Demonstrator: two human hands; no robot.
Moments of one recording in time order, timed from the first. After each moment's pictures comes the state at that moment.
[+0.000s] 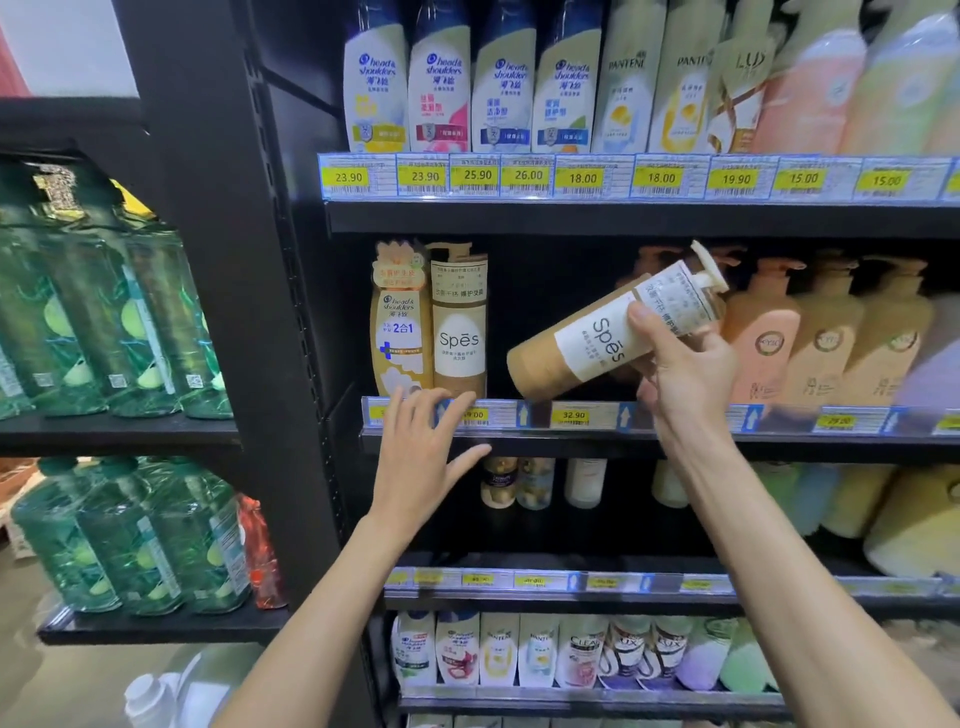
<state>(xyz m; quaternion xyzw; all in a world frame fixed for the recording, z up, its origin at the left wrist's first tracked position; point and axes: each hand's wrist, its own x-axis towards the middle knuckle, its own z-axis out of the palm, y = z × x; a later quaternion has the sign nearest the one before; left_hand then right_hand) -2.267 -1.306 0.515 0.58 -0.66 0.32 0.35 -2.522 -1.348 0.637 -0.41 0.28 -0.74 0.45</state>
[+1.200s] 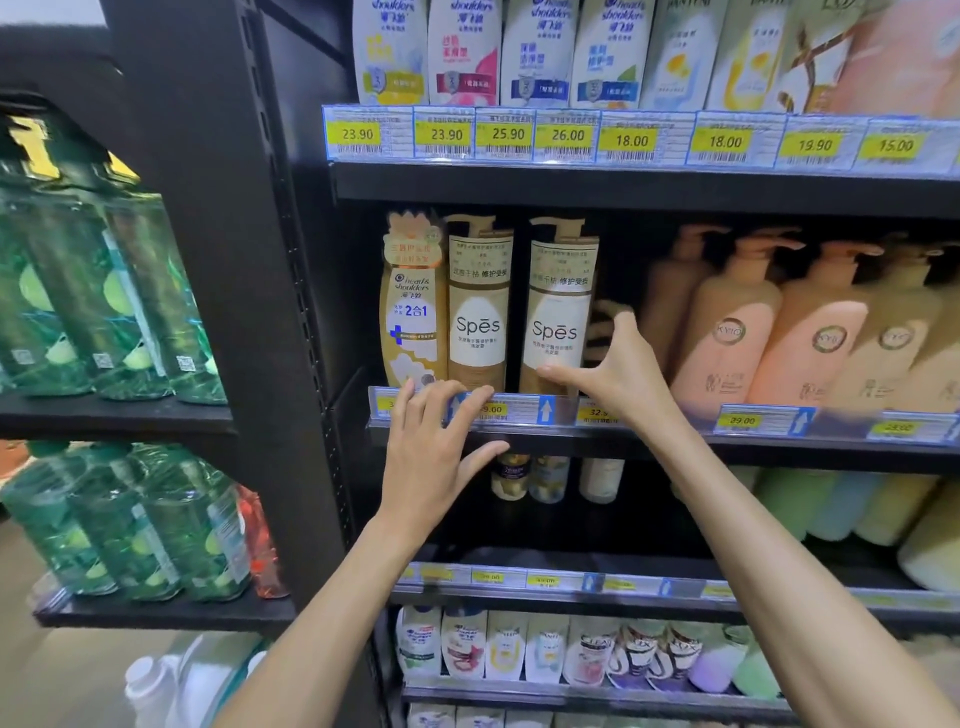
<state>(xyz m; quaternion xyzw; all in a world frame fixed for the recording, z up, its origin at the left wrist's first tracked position) -2.258 -1.323 0.498 0.55 -0.65 0.36 0.39 -2.473 -1.405 0.607 -0.75 0.46 -0.44 0.20</state>
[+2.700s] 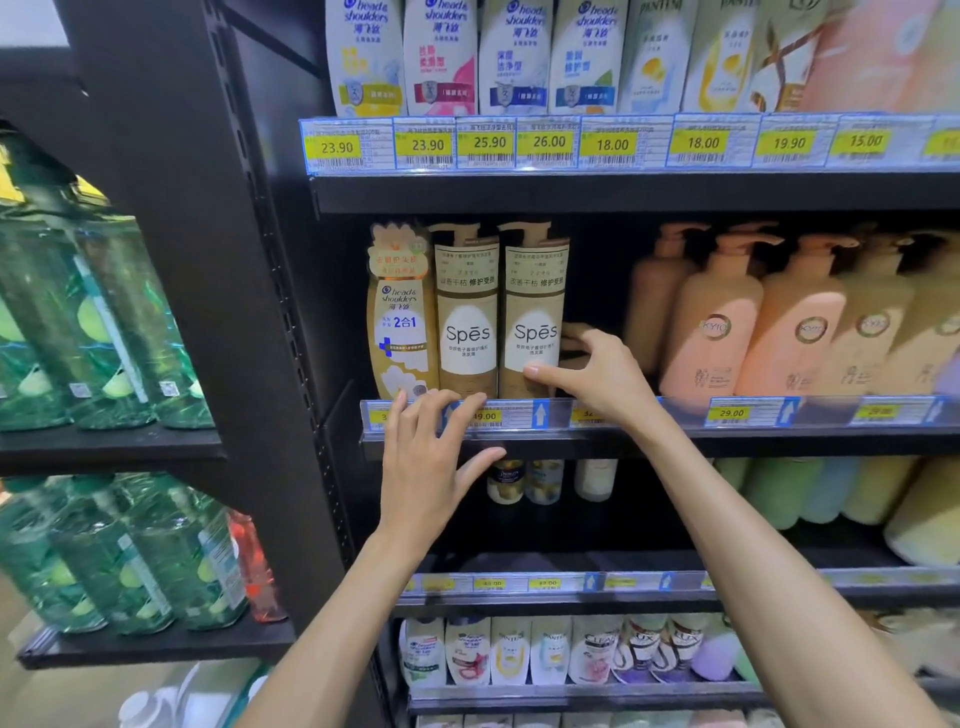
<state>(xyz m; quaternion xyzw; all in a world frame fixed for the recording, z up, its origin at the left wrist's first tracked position) -2.261 -1.318 0.502 0.55 -0.65 0.33 0.41 -2.470 -1.406 0.606 -0.77 0.46 -0.39 0.21</state>
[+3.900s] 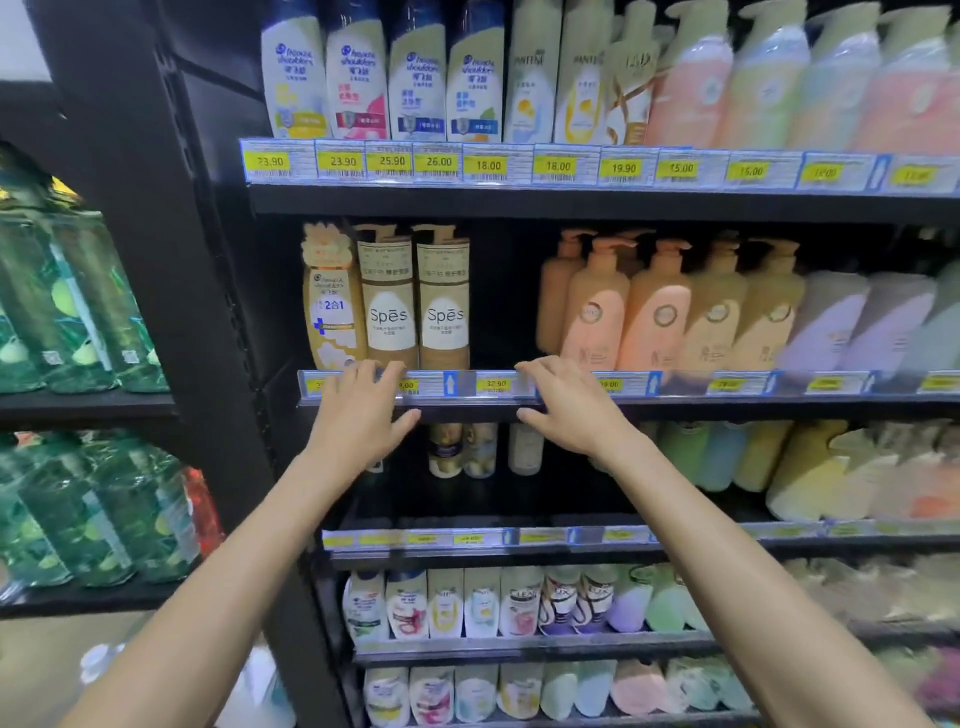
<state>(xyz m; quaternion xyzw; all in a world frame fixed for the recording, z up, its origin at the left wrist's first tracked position) -2.304 -1.272 0.571 0.71 -0.66 0.17 0.19 -2.564 -1.338 0.595 -0.87 0.45 -0.18 -0.05</state>
